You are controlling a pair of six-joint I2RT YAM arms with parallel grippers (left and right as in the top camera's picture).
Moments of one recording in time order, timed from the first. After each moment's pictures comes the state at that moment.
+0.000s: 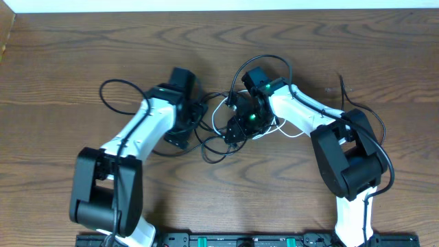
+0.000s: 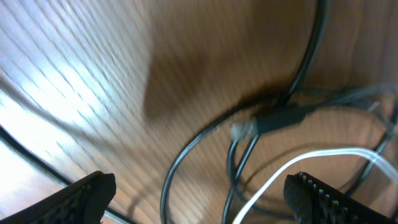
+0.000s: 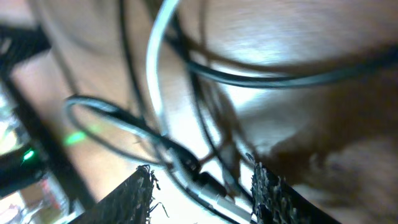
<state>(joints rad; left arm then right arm) -0.24 1.74 1.12 -0.79 0.13 -1.32 0.52 2.09 1.41 -0.81 -0.69 0.00</state>
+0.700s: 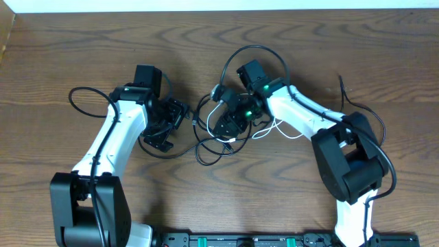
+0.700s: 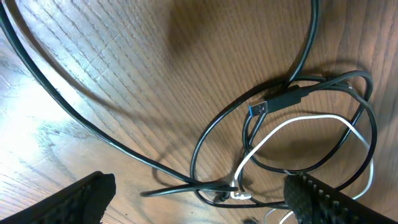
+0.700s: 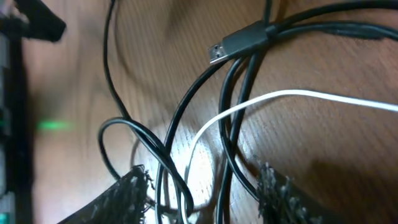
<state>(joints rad) -0.09 1.63 1.13 -0.94 0.28 -1.14 0.55 2.08 1.41 -0.57 -0.71 -0.35</state>
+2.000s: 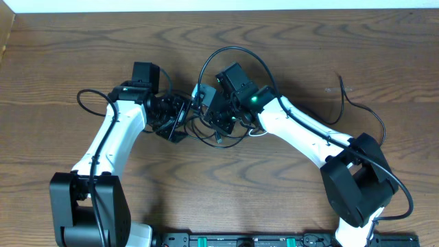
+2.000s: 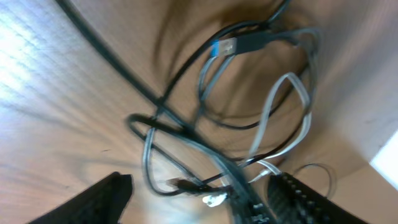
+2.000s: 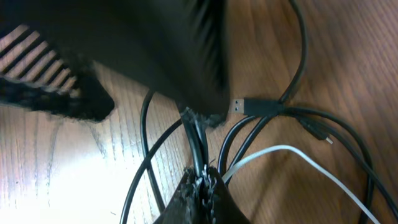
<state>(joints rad) -0.08 1.63 1.13 -0.82 0.52 -1.22 0.68 1.94 1.41 -0.48 -0.42 -0.37</state>
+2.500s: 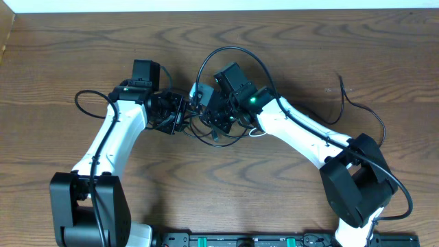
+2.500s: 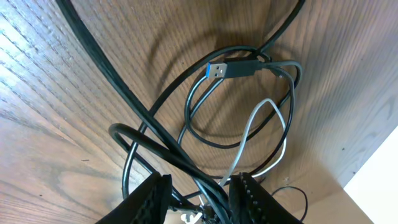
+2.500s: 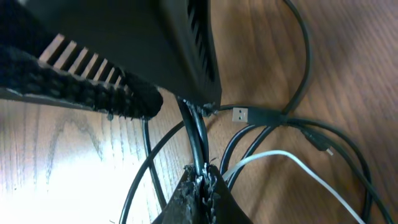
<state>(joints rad) -0.08 1.63 1.13 -0.78 0.45 -1.33 0.69 1.94 1.41 -0.45 -0.42 -0.37</state>
